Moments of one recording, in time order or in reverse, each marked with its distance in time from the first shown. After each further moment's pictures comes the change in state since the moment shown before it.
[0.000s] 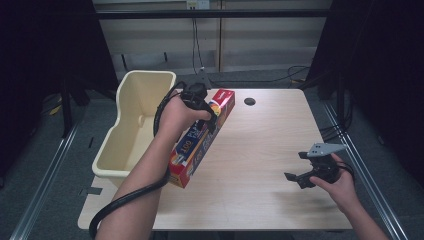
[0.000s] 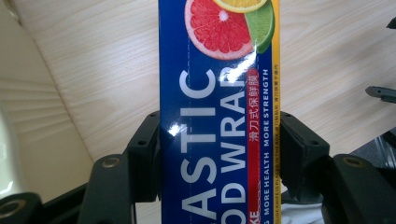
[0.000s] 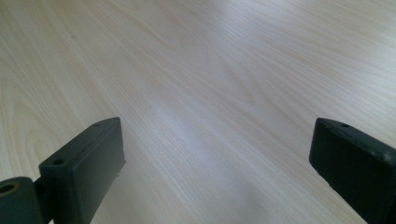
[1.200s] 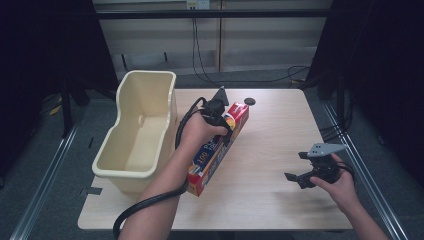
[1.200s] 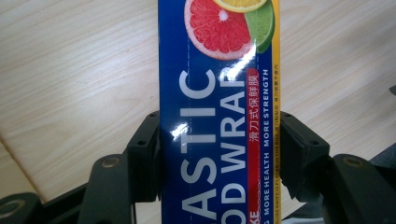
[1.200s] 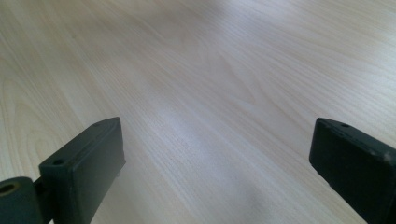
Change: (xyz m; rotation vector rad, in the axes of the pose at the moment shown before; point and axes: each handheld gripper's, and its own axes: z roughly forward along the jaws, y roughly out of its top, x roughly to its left) left arm -0.024 0.006 0.064 0.029 -0.008 0.073; right arm -0.001 -0.001 0.000 -0.005 -0.002 -0.002
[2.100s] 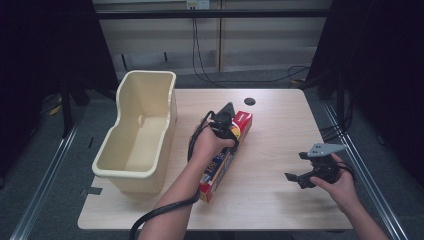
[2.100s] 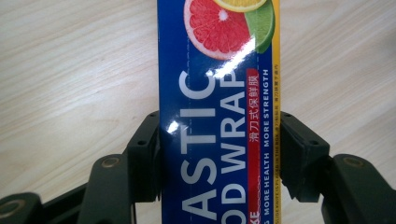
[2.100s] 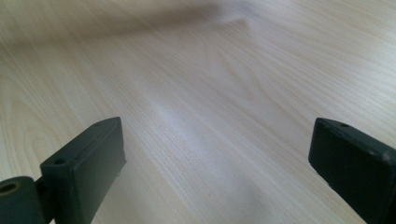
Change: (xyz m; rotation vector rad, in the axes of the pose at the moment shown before) left arm -0.008 0.001 0.054 -0.022 0.021 -0.001; right arm -0.001 -0.001 0.000 0.011 -0.002 0.002
